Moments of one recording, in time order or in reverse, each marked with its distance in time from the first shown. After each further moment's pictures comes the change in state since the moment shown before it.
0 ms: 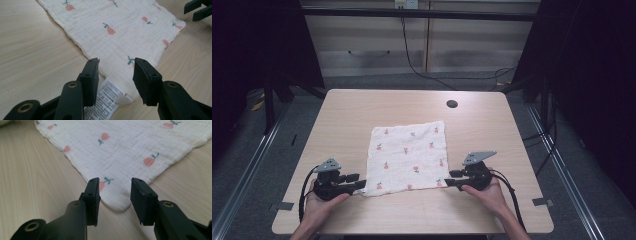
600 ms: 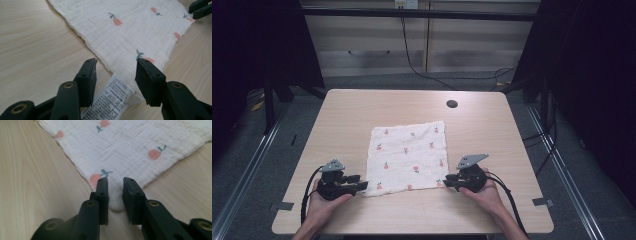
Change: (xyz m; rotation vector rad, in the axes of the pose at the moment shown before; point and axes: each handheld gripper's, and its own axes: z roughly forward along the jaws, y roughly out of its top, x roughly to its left) left arm 0.004 -0.005 0.009 0.025 0.010 -0.011; right arm 0.001 -0.004 0.016 0.054 -0.026 -0.066
